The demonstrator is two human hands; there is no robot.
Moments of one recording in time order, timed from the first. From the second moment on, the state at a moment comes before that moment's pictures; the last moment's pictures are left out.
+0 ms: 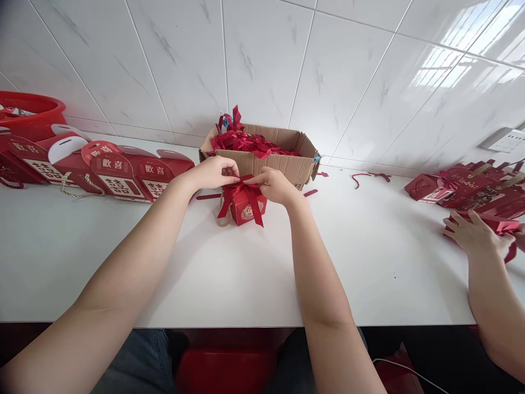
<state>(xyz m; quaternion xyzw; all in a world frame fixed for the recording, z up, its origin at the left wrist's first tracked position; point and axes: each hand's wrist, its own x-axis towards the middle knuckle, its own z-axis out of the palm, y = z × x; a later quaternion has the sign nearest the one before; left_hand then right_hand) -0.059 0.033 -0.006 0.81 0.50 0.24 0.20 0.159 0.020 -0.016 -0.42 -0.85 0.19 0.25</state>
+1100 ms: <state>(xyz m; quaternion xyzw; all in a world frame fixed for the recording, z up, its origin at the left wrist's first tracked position) -0.050 0.023 0.001 0.75 0.57 0.28 0.19 0.155 0.018 -0.020 -0.37 -0.87 0.18 0.27</state>
